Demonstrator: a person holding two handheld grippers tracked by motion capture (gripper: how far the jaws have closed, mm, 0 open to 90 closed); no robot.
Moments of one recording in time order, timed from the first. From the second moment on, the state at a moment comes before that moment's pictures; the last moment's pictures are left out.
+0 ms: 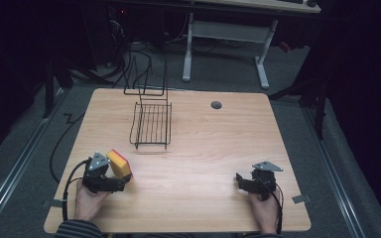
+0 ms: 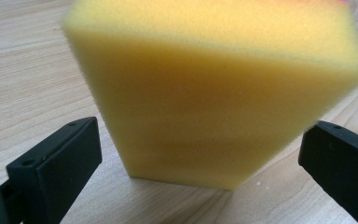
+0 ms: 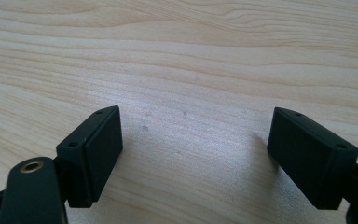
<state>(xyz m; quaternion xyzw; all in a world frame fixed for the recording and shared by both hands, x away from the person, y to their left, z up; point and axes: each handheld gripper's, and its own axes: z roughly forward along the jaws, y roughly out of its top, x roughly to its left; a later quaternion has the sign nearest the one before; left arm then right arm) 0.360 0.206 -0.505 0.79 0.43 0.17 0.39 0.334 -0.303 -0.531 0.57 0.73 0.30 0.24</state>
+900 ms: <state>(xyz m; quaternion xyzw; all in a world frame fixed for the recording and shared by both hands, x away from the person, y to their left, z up) 0.371 0.198 -0.514 0.80 0.43 0.16 0.37 0.334 -0.303 -0.531 0.57 0.73 0.30 0.24</state>
